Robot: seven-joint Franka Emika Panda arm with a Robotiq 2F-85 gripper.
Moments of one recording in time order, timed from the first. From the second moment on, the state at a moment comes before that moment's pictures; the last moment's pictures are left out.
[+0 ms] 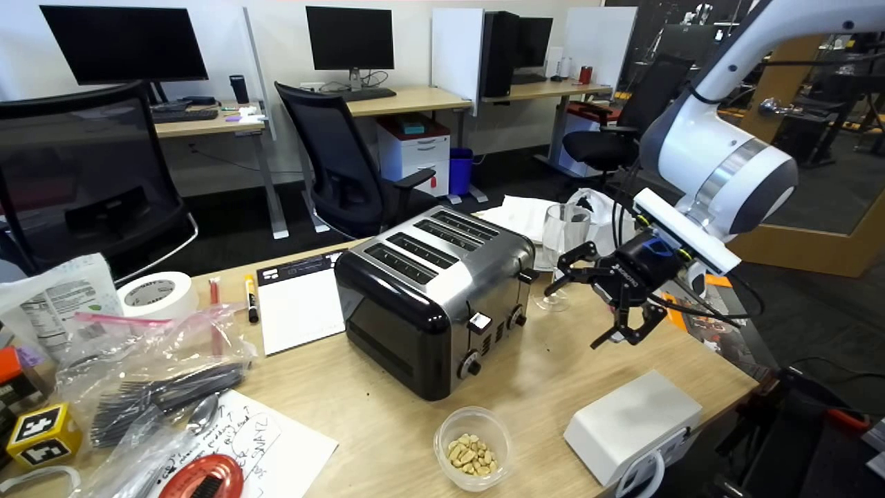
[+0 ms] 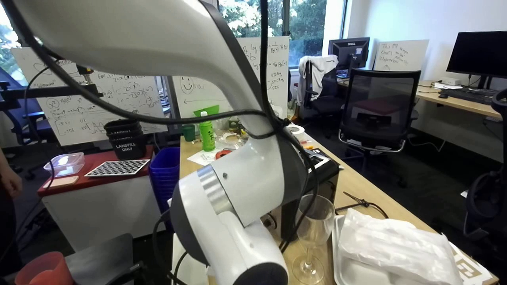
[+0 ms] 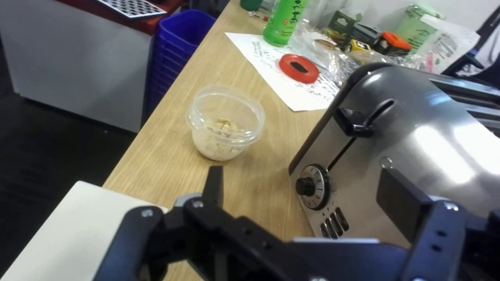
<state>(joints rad) -0.07 0.36 -0.09 -2.53 1.51 1.94 -0.07</state>
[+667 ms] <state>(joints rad) -0.09 0.49 -0.12 -2.54 1.77 1.83 0.07</state>
